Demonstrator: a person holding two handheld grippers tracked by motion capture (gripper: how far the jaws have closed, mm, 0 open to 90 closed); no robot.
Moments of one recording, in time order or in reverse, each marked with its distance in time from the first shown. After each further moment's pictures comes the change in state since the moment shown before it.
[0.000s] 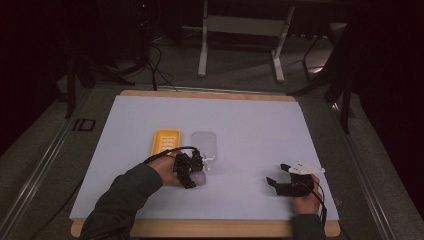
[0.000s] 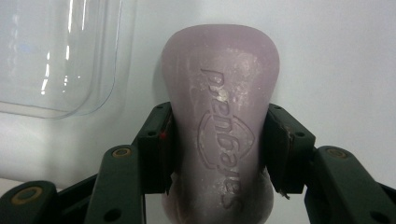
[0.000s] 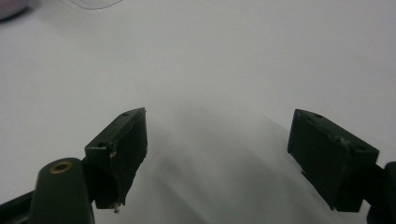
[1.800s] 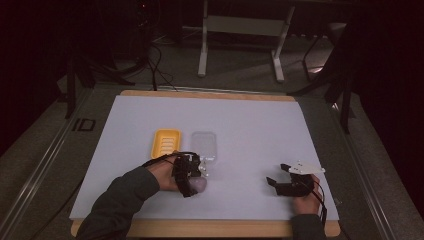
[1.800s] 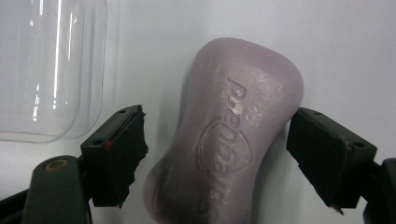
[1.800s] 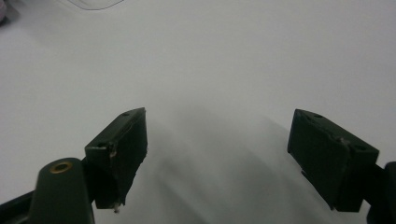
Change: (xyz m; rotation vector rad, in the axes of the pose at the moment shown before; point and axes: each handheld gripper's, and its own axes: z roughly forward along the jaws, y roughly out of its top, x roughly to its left) left arm -0.013 -0.006 0.003 -0.095 0.054 0.090; right arm 0.000 0.000 0.000 -0.001 0.001 0.003
